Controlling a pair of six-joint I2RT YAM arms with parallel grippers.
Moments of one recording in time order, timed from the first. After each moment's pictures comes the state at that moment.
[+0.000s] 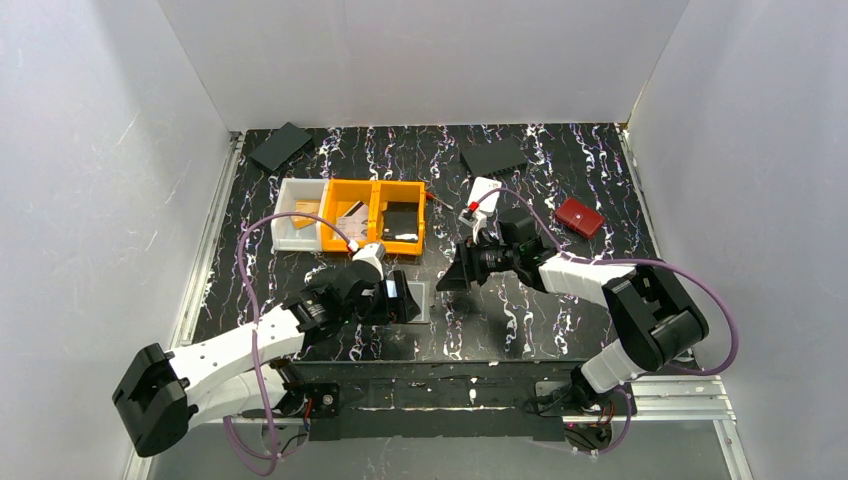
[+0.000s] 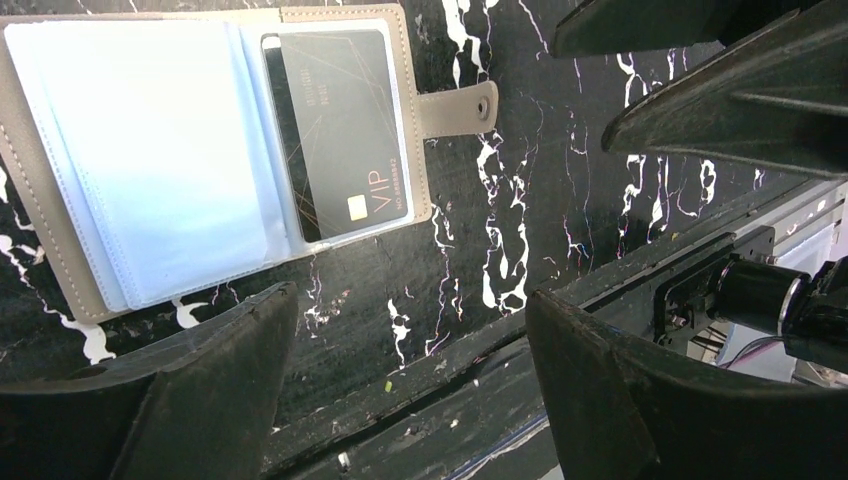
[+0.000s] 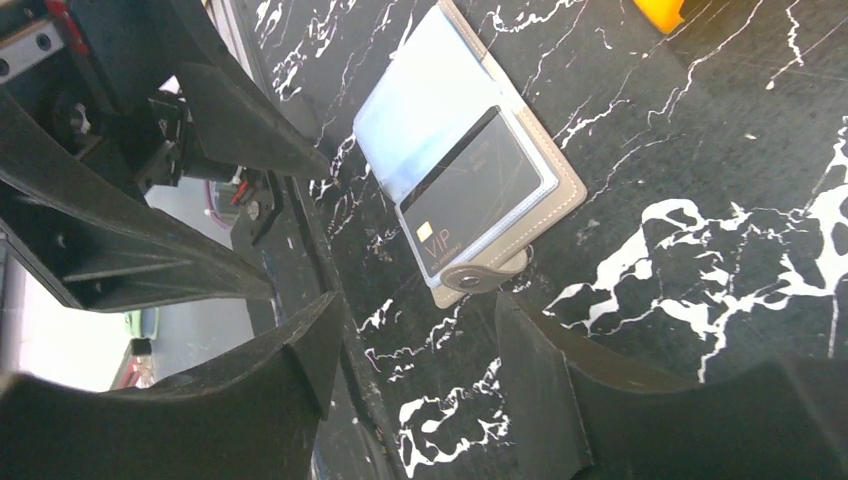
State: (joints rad) left arm -0.88 0.99 0.55 -0.33 -0.07 -0.83; right arm 0.55 1.52 0.68 0.25 -0.86 0.38
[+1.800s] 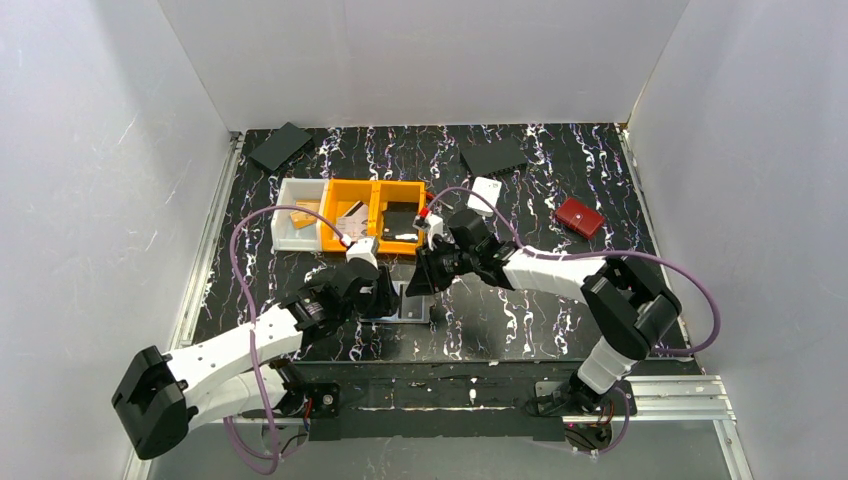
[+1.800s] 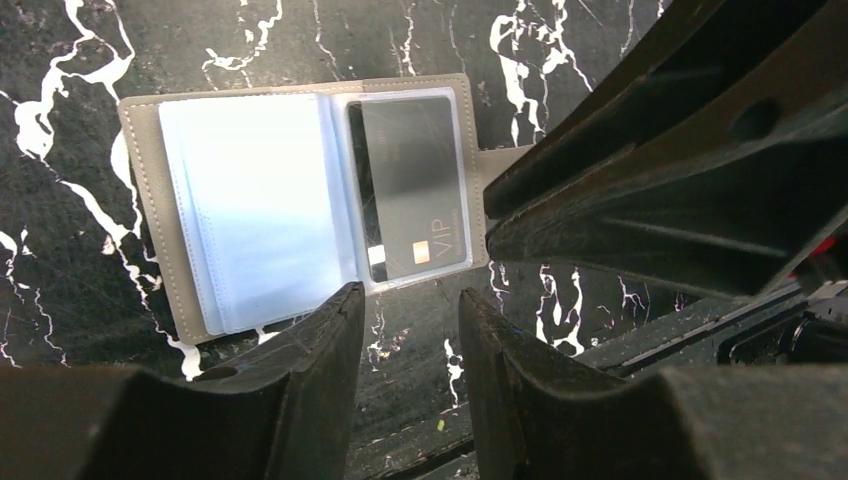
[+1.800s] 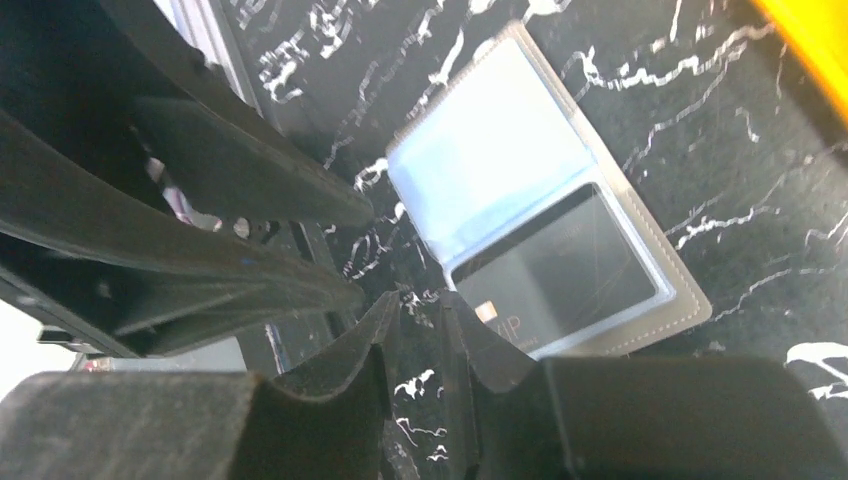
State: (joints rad) left arm -0.87 0.99 0.57 -0.35 -0.20 -0.75; right arm 0.80 1.62 0.89 0.13 -0.63 0.41
